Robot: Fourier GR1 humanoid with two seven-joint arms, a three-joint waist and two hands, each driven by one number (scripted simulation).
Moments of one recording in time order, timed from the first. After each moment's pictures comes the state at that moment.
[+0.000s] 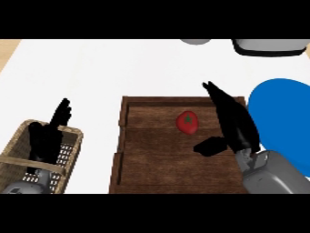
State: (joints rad) left arm -0.05 0.32 -0.20 -1.48 0.13 0.32 0.18; right arm -0.40 -0.41 0.58 -1.62 0.50 -0.18 0.71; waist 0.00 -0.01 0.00
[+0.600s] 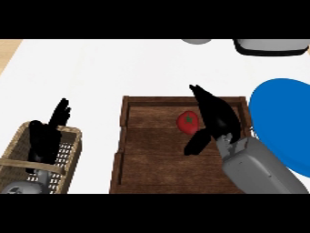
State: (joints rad) left arm -0.05 0.31 -0.17 -1.46 0.10 0.30 0.19; right arm -0.50 -0.28 0.54 -1.52 0.45 0.09 0.90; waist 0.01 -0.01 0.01
